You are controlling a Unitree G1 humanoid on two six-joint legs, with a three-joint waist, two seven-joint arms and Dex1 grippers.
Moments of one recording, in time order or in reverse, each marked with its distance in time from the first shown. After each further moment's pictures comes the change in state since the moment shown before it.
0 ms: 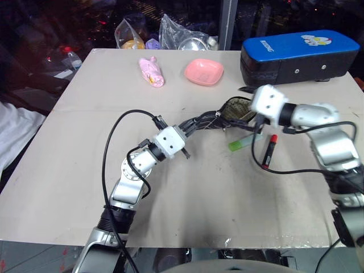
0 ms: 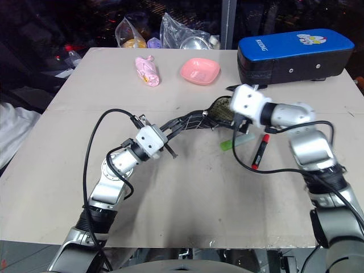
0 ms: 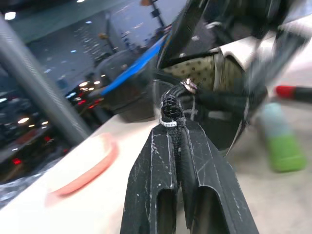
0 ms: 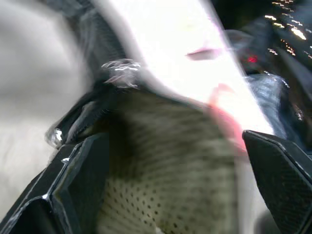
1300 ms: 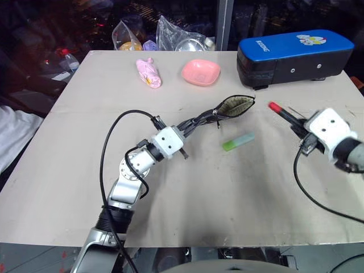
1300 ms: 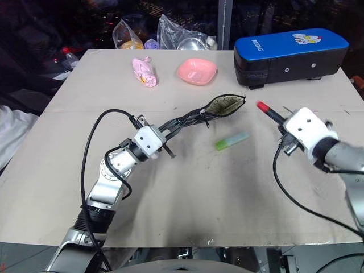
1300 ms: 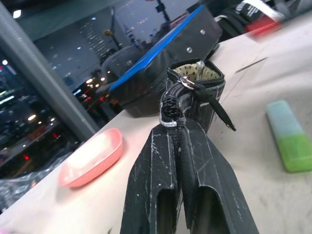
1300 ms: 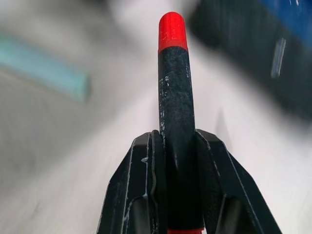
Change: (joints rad) left arm 0.003 0.002 -0.014 0.003 -0.006 -0.001 -0.028; right arm 0.411 -0.296 -0.234 -0.352 0.016 0.163 -0.187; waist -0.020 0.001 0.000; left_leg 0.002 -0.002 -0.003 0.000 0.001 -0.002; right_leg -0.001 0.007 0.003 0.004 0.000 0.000
